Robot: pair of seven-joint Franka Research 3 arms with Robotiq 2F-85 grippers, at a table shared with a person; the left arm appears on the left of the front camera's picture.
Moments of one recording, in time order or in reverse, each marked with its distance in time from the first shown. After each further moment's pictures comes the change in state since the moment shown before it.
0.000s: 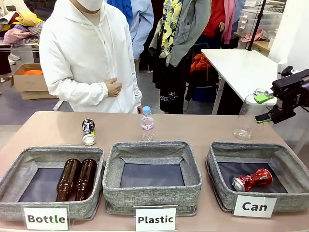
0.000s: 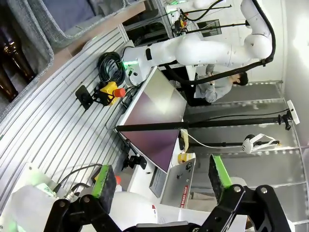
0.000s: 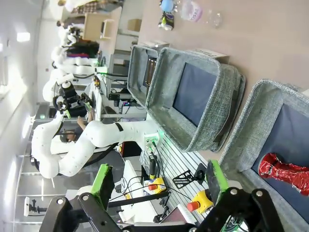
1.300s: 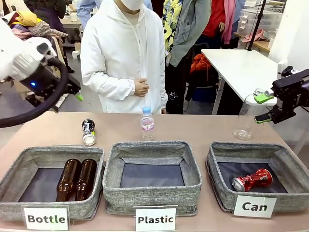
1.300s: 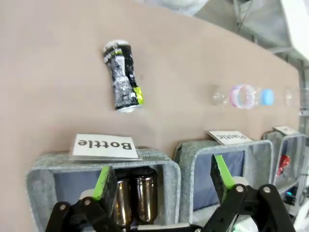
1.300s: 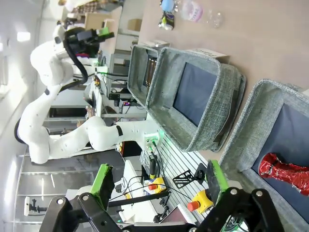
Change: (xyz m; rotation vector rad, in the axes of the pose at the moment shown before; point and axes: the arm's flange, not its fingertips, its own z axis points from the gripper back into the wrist) left arm 0.268 0.041 -0.056 0.863 -0.546 0.339; right arm 0.000 0.000 0.000 0.002 0.001 0.001
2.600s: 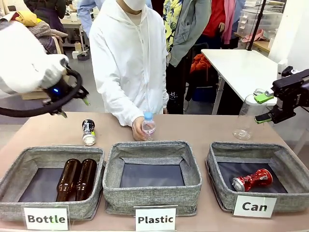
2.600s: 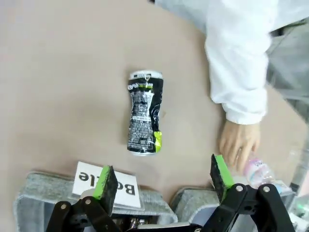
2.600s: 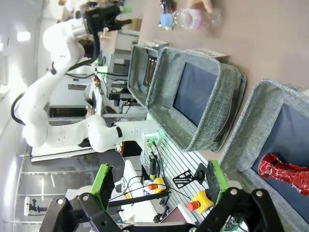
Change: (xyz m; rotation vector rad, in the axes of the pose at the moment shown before) left arm 0.056 0.019 -0.054 0.078 -0.041 0.257; right arm 0.000 0.000 0.000 0.001 0.000 0.001
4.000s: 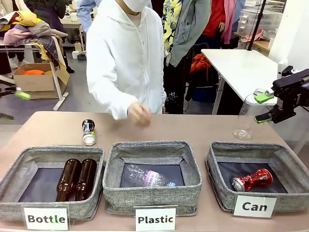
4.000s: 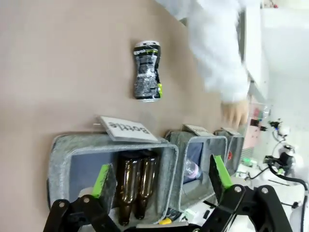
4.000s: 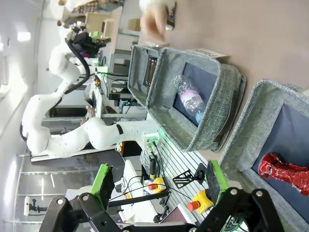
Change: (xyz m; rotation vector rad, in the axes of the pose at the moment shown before) left arm 0.010 0.169 0.092 -0.393 0.148 0.007; right arm 0.000 0.000 0.000 0.000 0.000 0.001
